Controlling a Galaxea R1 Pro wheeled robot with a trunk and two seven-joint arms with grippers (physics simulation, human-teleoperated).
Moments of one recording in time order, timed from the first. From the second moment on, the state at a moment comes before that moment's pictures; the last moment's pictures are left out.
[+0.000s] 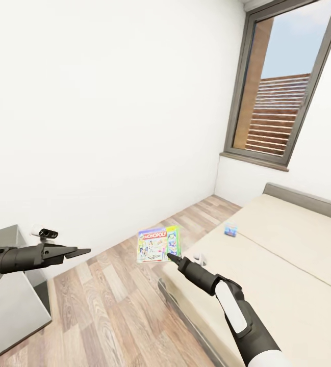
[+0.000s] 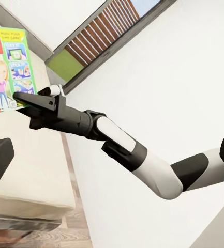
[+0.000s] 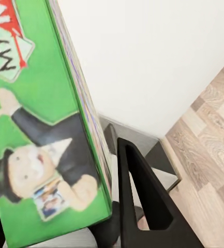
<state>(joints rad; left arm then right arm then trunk) -0.54 0.55 0.00 -1.22 0.53 1.02 -1.57 -0.46 0.10 0.08 -1.03 -0.77 0.53 0.36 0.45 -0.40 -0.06</state>
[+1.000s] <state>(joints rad) -0.54 0.55 0.00 -1.22 0.53 1.02 -1.57 -0.46 0.10 0.08 -1.03 -0.76 0.53 0.36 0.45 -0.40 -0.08</state>
